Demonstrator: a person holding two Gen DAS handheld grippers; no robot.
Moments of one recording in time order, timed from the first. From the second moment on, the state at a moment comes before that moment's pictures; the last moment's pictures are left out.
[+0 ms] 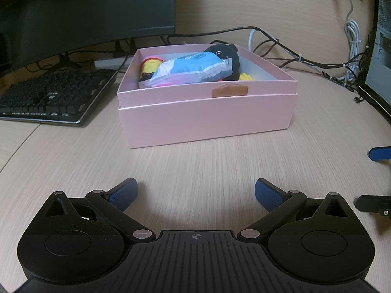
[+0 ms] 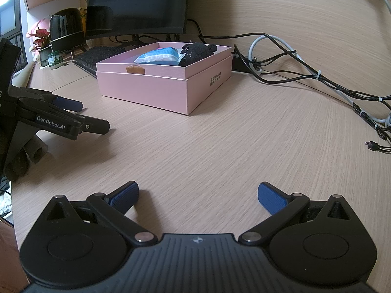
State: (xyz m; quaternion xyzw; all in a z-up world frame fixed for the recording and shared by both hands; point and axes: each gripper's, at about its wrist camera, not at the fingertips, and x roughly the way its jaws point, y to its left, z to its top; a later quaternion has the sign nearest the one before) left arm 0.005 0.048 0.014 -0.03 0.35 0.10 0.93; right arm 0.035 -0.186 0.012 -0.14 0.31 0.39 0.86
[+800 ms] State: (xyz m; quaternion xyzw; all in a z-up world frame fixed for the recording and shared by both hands) left arm 0.002 0.049 0.014 -0.03 0.35 0.09 0.93; right arm 0.035 -0.186 0.012 -0.14 0.31 0.39 0.86
